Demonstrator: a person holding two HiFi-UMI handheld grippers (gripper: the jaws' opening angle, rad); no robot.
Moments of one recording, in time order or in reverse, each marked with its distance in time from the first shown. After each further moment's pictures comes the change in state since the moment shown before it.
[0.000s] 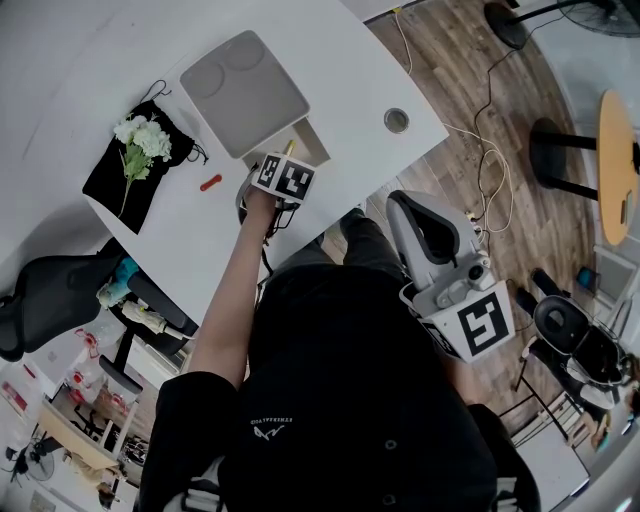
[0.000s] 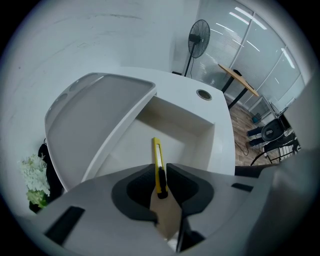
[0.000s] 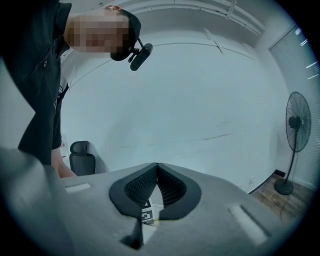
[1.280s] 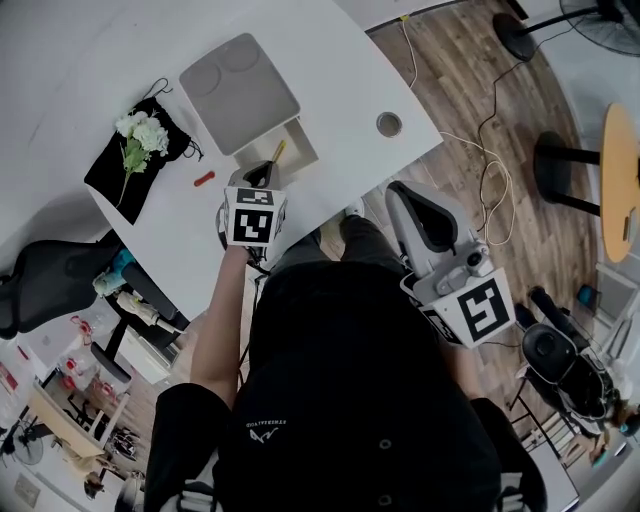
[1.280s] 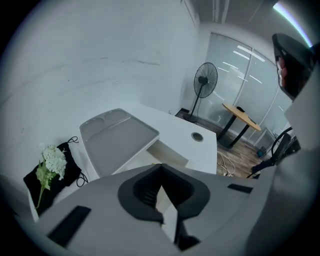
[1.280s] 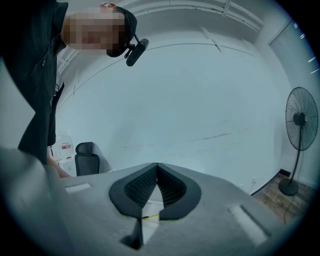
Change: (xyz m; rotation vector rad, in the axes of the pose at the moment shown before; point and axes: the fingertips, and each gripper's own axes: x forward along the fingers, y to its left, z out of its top) left arm -0.103 -0.010 0.017 -0.203 -0.346 0.052; right arm -0.026 -0.035 -0.001 0.005 -0.010 0.061
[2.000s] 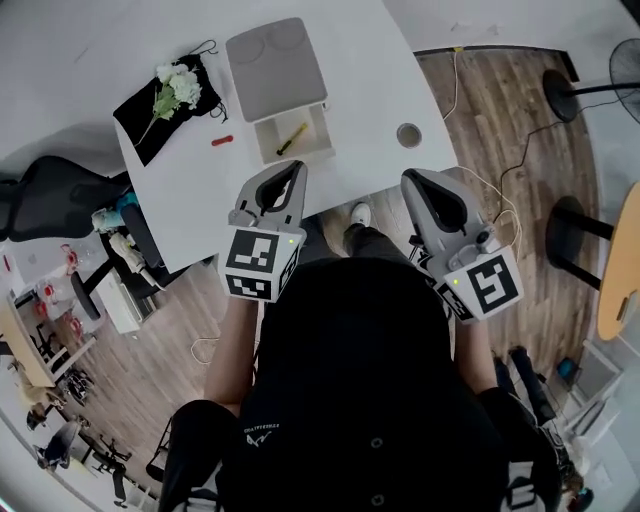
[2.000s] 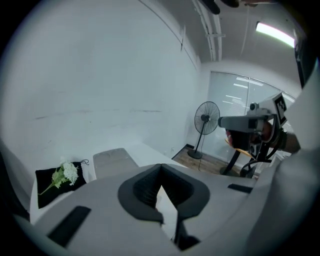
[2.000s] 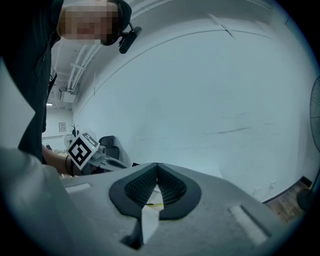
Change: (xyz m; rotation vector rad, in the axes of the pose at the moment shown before) left arm -0.134 -0.094 0.065 -0.134 -0.428 0.083; right arm -0.026 -0.034 -0.020 -0.058 0.068 0.262
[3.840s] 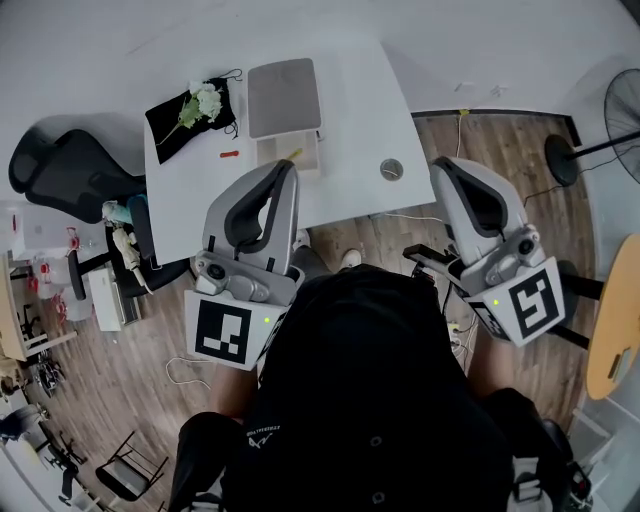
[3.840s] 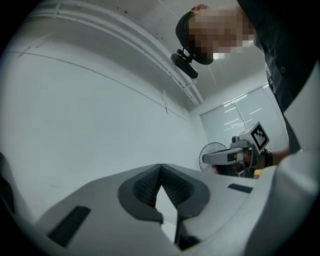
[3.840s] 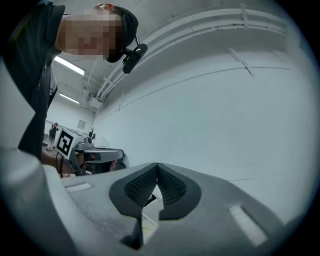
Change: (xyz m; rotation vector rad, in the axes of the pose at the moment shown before) left arm -0.137 -0.129 0.164 0.154 -0.680 0.147; right arm -0.114 -0.009 0.118 -0.257 -0.272 0.138
